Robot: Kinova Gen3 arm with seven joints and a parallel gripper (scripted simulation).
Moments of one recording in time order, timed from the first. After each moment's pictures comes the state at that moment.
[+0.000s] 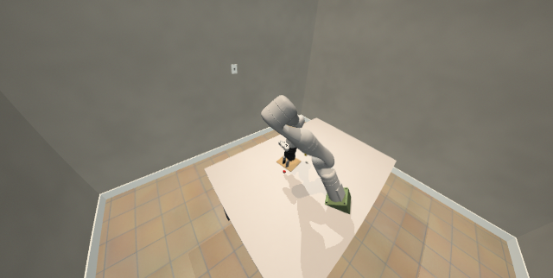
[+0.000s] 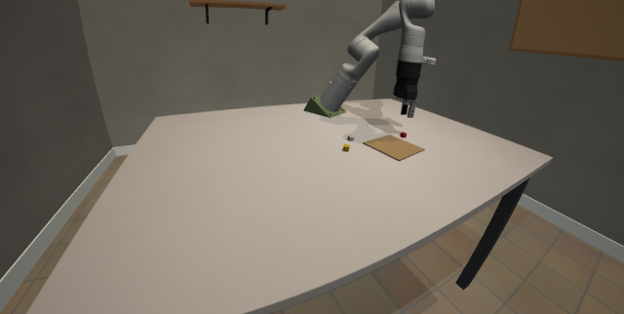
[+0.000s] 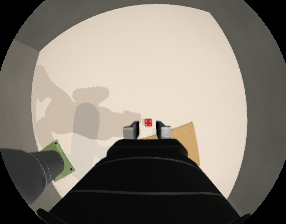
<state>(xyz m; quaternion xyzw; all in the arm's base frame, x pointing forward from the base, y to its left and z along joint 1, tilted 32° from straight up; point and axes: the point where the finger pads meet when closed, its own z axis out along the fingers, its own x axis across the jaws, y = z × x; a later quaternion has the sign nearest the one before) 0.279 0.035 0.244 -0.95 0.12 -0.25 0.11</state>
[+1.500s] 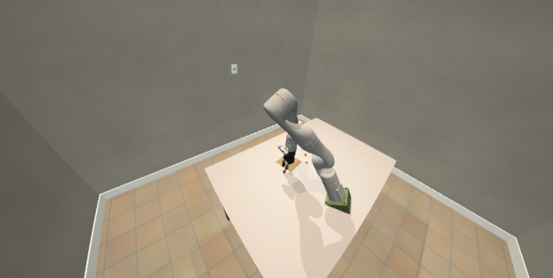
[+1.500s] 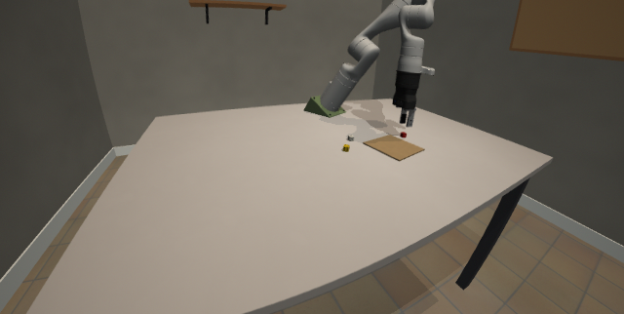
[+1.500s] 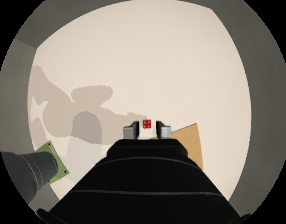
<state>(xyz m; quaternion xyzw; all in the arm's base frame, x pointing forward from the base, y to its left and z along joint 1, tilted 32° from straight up) 0.297 0.038 0.218 -0.95 0.12 -0.26 0.11</state>
